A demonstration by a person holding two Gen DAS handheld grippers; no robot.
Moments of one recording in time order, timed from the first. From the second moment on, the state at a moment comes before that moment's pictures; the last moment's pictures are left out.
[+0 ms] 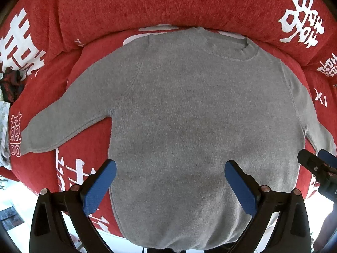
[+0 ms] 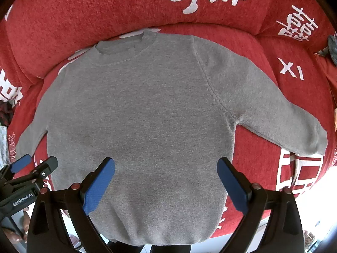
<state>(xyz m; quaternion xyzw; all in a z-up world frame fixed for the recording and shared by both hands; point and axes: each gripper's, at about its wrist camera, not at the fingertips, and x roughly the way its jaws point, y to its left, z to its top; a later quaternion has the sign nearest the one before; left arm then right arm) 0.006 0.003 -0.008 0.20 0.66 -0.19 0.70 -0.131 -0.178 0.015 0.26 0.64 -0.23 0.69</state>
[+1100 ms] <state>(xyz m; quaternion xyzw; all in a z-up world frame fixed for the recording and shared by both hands) 0.014 0.022 -0.018 0.19 0.67 -0.18 0.69 -0.137 -0.169 0.005 0.27 0.61 -0.22 0.72</state>
